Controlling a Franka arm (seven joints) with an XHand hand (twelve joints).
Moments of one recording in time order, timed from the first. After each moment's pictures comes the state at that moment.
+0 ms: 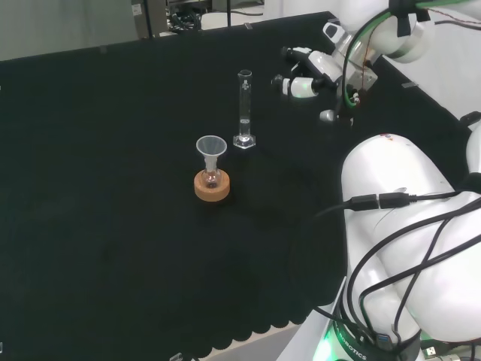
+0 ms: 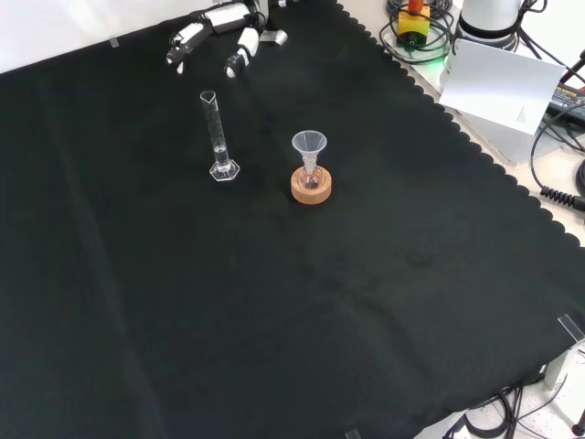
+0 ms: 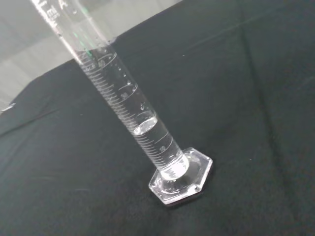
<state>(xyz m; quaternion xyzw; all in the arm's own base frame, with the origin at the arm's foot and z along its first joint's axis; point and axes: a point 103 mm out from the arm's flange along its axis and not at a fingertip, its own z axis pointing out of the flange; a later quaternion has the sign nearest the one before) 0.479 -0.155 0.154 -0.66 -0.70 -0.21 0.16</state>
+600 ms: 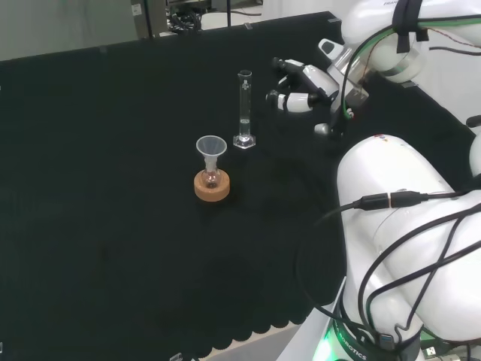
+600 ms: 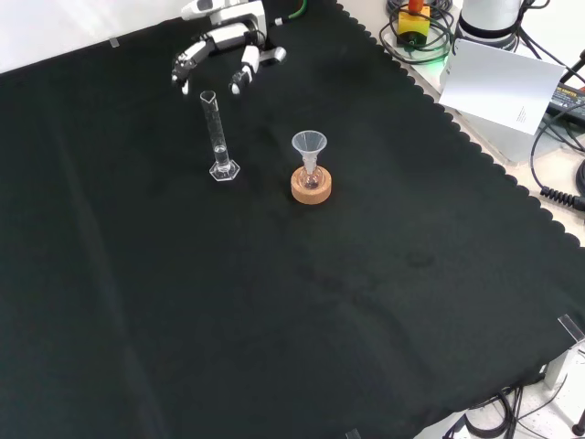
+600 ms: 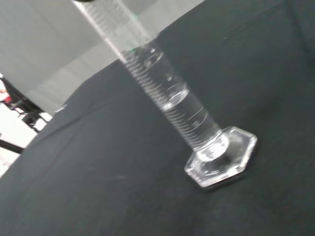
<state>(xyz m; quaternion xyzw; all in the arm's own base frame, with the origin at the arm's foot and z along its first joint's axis) 0.489 -0.140 0.119 -0.61 -0.72 -0.26 0.20</state>
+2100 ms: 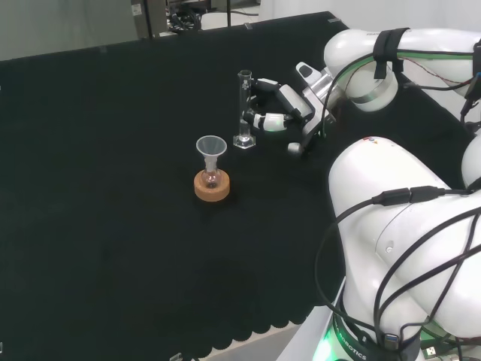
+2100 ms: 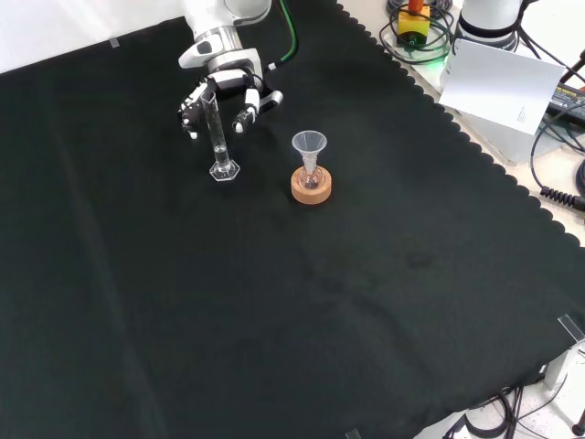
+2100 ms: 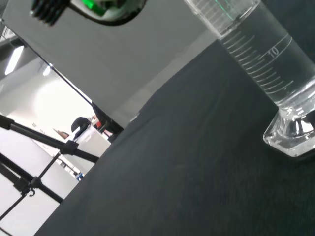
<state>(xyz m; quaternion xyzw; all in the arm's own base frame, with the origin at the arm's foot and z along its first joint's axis) 0.522 -0.087 0.064 -0.52 -0.74 -0.36 0.23</state>
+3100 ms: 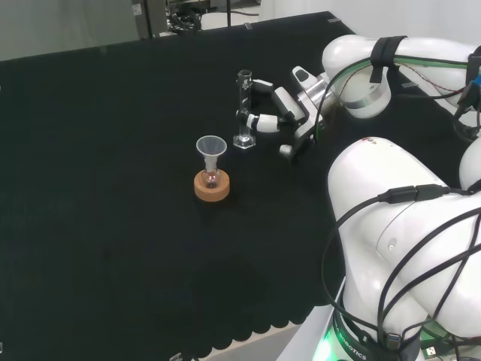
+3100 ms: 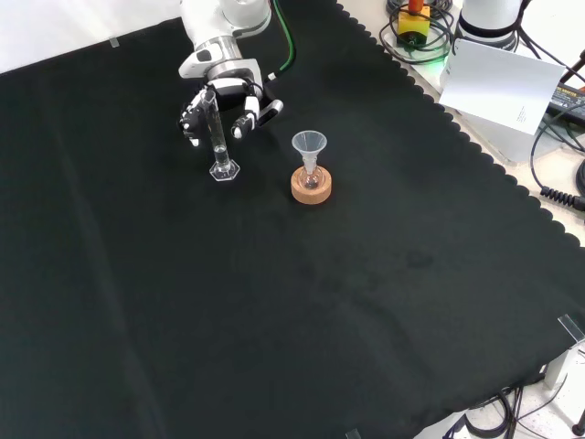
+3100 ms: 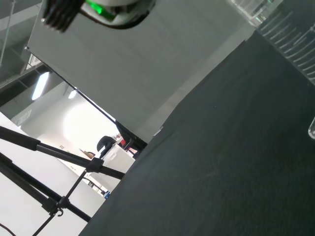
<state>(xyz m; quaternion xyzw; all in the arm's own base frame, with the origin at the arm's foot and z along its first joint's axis) 0.529 -0.070 0.059 -0.50 -0.72 -0.41 0.25</state>
